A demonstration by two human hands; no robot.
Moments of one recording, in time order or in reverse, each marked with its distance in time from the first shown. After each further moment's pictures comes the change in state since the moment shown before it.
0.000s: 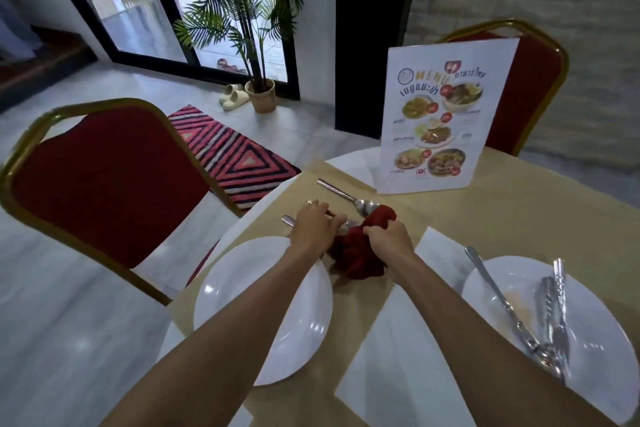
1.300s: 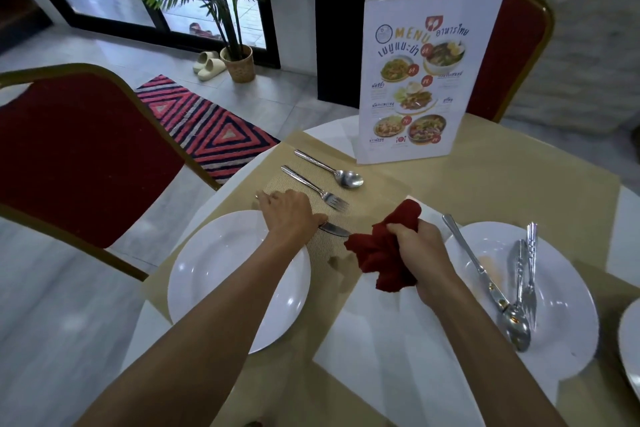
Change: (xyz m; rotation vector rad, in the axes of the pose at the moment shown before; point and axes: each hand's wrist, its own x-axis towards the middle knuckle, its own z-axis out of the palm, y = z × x) left_hand -0.024 0.012 0.005 0.585 -0.083 -0.101; right_hand -0.051 0.037 -0.069 0.182 -0.015 0.051
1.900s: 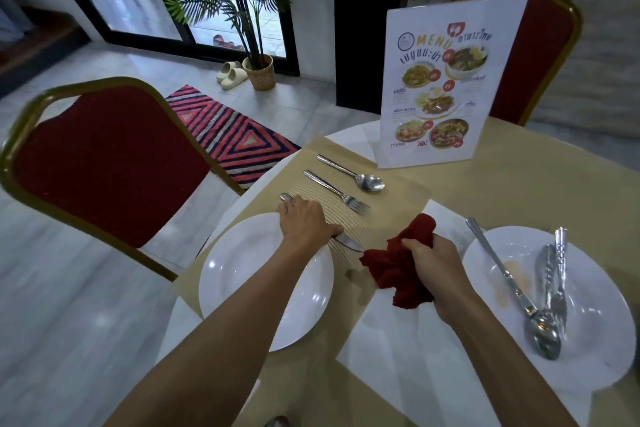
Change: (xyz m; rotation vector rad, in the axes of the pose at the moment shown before) left_hand 0.003 -0.022 0.013 -0.096 -0.035 0.021; right_hand -0.015 0.011 0.008 -0.046 -0.038 0.026
